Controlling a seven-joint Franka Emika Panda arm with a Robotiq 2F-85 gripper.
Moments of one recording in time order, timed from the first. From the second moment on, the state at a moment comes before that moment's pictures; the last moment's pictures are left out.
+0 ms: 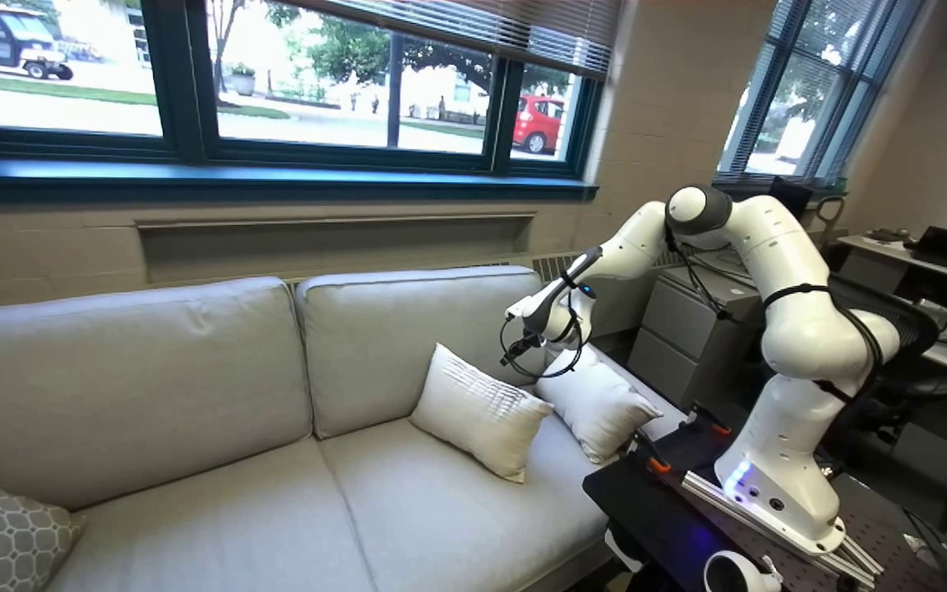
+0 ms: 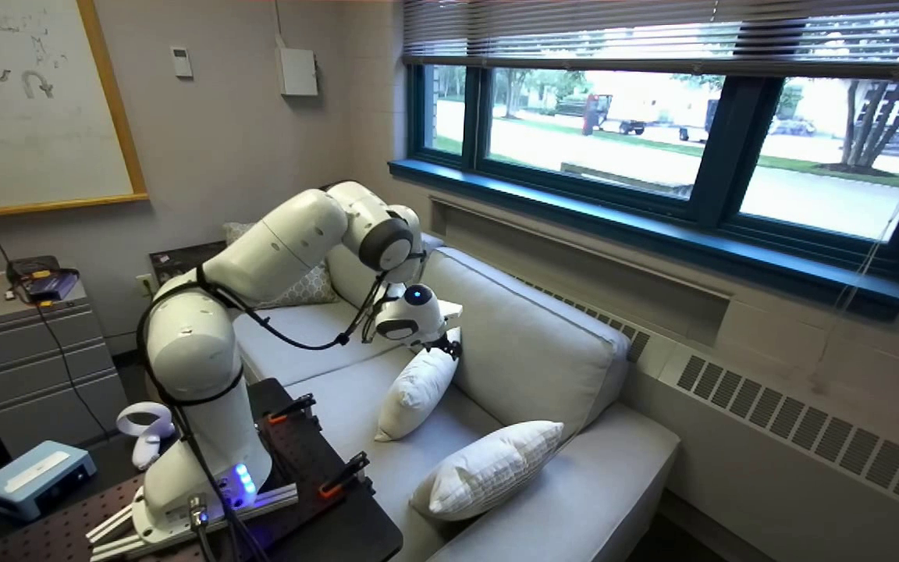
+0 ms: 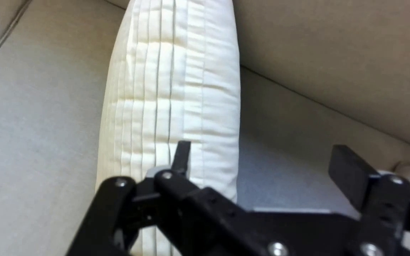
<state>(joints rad) -0.20 0.94 0.45 -2.00 0.54 3.45 2.15</state>
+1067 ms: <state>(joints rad) -0.78 1.34 0.91 -1.87 0.26 3.45 2.24</state>
